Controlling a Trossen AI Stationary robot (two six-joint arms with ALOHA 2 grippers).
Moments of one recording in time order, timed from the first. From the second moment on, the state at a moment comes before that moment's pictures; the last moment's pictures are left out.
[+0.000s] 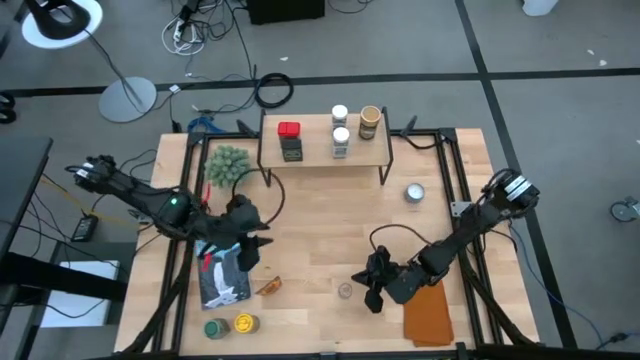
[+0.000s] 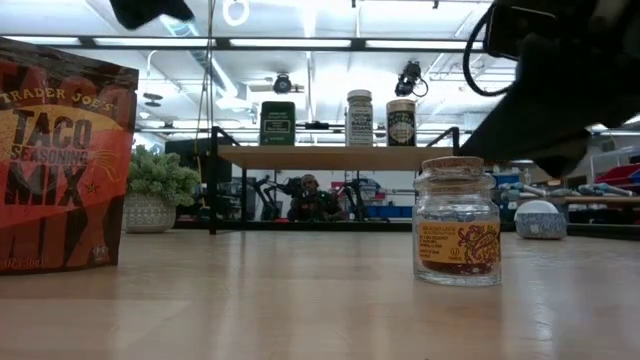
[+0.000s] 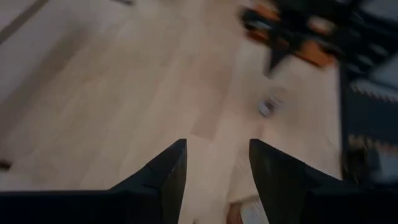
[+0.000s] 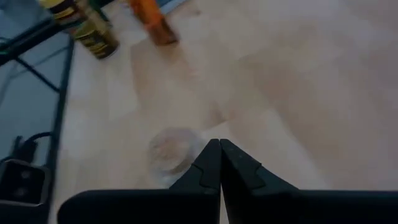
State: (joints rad) left arm -0.44 1.12 1.08 -0.74 -0.42 -0.69; right arm 0.66 1.67 0.73 0.24 0.60 0.89
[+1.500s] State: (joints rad) left arm -0.67 1.34 1.32 -1.23 -0.34 -1.66; right arm 0.84 1.60 0.73 0.42 0.72 0.70
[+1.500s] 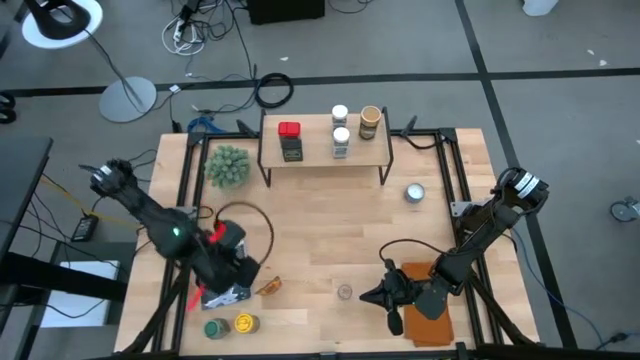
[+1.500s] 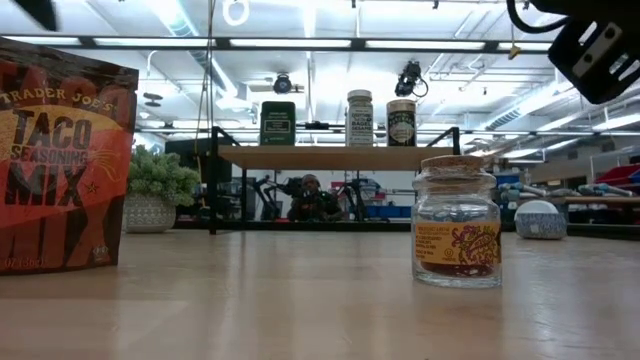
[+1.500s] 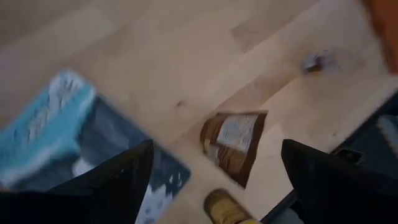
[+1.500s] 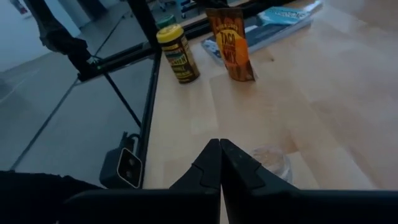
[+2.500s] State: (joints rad) left arm -0.94 1.85 1.66 -1.21 -0.16 -2.21; right arm 1.02 1.60 0.73 0.43 0.97 0.73
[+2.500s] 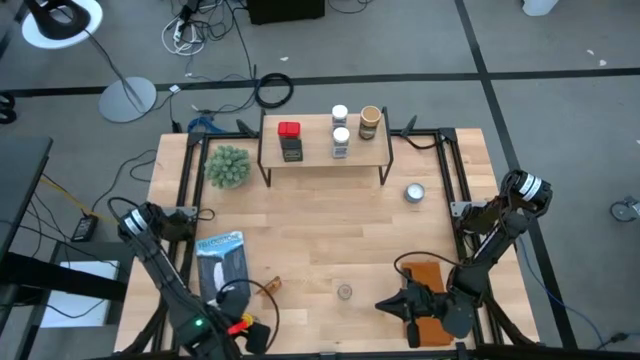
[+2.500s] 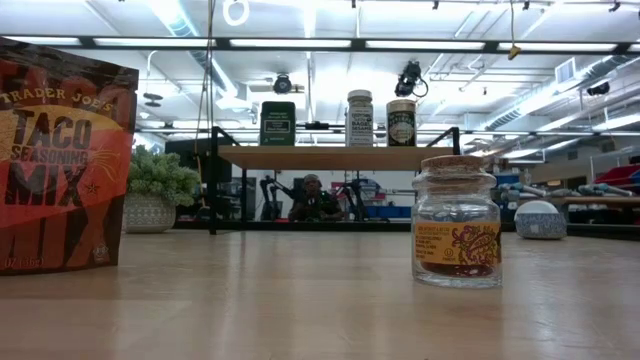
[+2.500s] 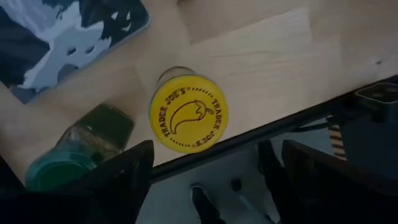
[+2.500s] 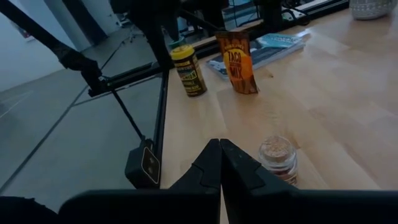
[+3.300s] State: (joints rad) left arm -0.92 1.86 1.64 -1.22 -0.22 -2.28; right arm 1.01 1.60 0.74 0.49 0.97 0.62
